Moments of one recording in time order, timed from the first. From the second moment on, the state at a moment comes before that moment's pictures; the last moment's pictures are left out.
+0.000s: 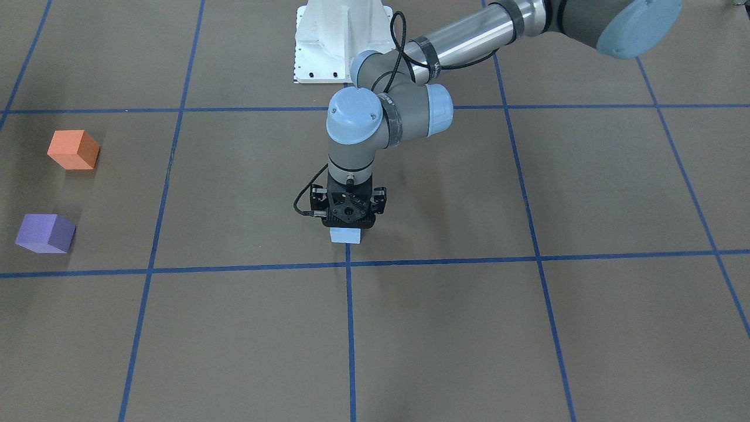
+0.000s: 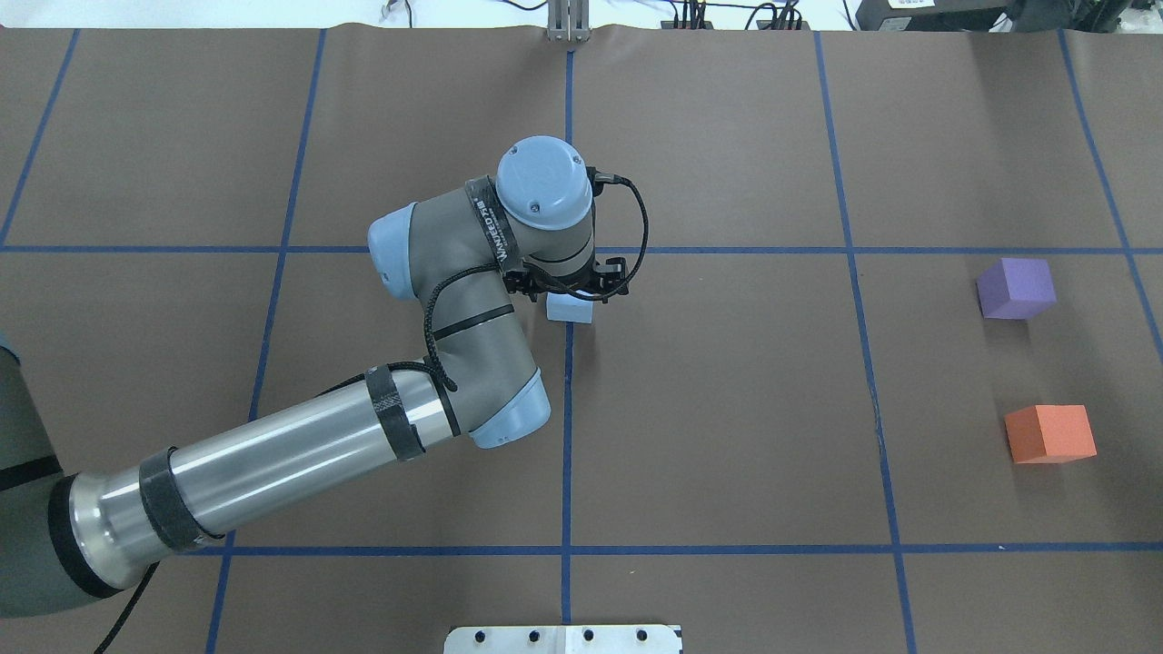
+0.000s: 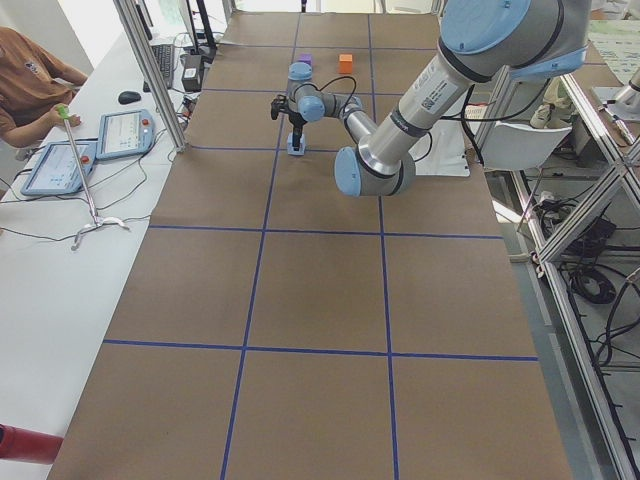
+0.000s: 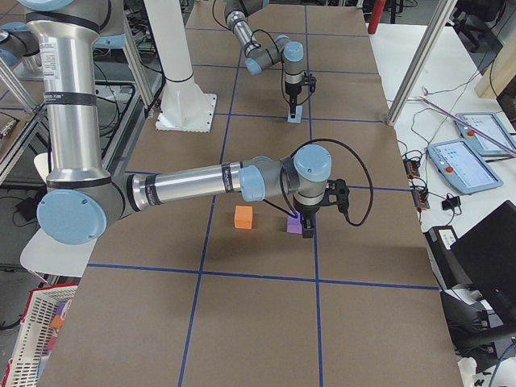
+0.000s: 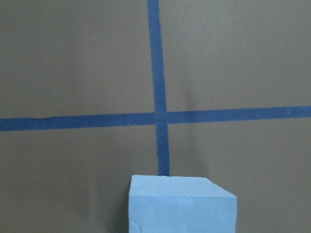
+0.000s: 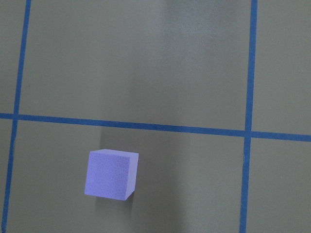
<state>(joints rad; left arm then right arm) -0.58 -2.55 -1.21 -1.79 -1.89 -1.15 1.48 -1.51 1.74 -1.54 2.43 0.18</state>
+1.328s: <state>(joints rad) -1.11 -2.14 -1.47 -1.64 -2.21 -0.45 0.90 -0.89 1.70 -1.73 2.17 0.95</state>
